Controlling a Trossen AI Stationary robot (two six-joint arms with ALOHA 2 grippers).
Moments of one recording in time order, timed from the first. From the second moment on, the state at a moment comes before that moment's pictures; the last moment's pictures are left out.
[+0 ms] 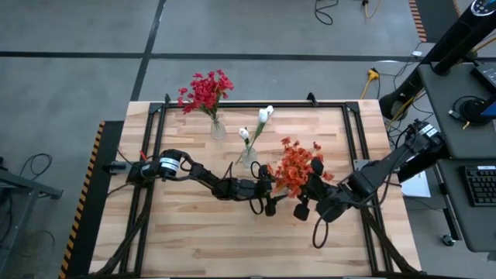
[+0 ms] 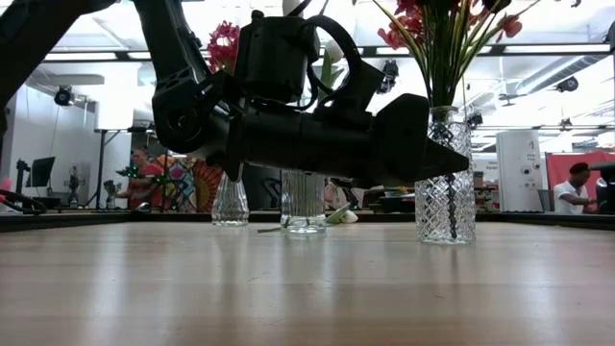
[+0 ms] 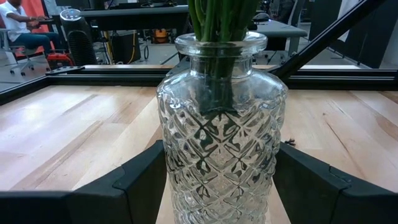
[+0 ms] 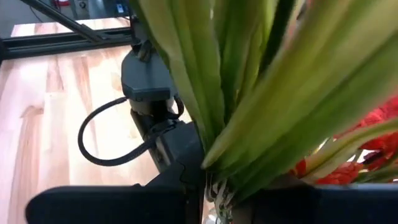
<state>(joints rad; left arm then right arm) -0.18 2.32 1.14 1.07 -0.33 -0.02 0.57 1.35 1.08 -0.50 0.83 0.55</state>
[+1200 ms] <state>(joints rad) -0.18 2.32 1.14 1.06 -0.33 -0.02 0.57 1.33 1.02 -0.49 0.83 0.58</state>
